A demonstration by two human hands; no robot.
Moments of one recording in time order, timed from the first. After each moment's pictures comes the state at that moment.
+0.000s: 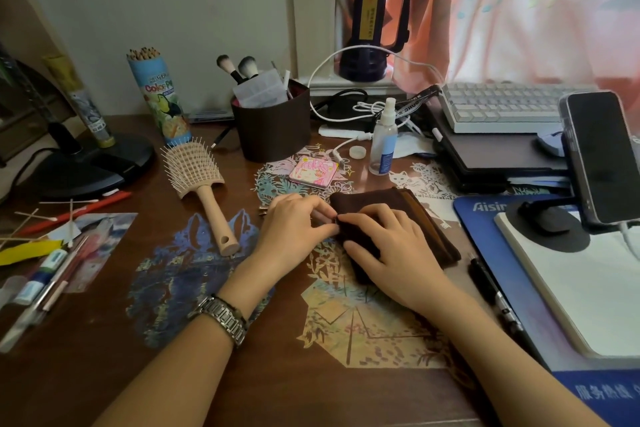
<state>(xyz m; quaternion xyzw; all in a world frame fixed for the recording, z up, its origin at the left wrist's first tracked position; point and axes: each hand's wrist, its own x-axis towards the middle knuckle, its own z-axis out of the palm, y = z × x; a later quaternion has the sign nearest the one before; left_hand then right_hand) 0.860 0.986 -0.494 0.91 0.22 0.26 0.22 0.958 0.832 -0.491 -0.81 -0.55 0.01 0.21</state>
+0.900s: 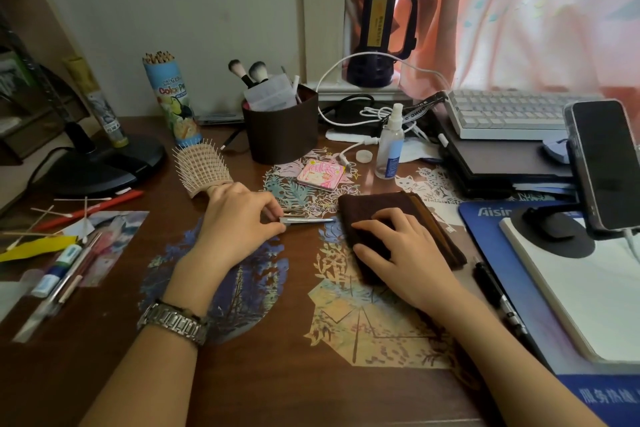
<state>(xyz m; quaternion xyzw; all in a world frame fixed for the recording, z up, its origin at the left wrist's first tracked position) 0.805 1.027 -0.469 0.93 0.30 0.20 0.03 0.962 0.828 -0.491 -0.82 -0.53 0.02 0.20</state>
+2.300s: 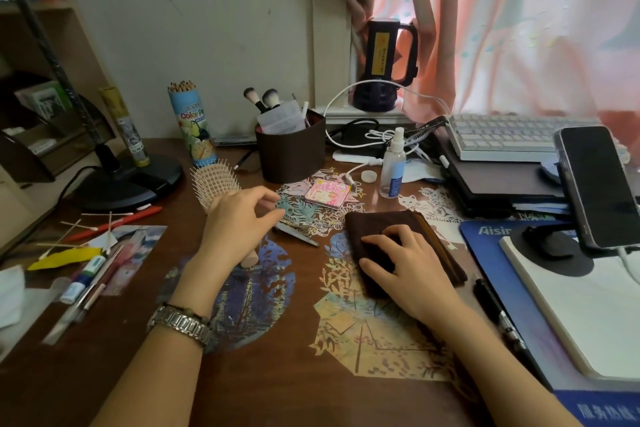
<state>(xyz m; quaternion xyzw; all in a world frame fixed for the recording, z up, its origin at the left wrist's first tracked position) 0.798 1.030 -0.454 0.88 0.35 0.29 0.15 0.963 0.828 -0.491 -0.84 -0.50 0.04 0.20</state>
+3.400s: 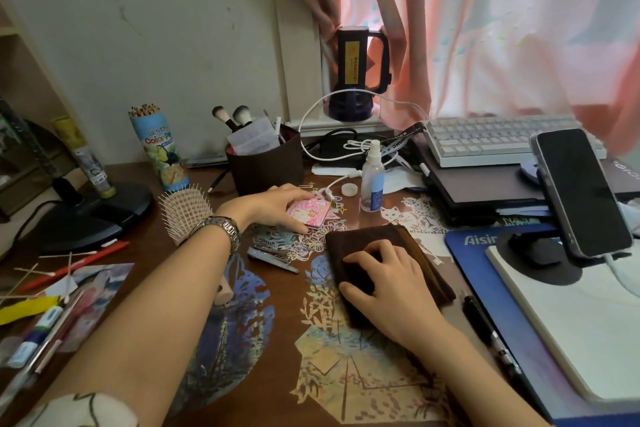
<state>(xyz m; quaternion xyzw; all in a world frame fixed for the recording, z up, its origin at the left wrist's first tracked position) 0.920 1.104 -0.451 0.94 0.22 -0.12 0.22 0.961 0.834 -0.485 -0.84 -0.49 0.04 0.22</state>
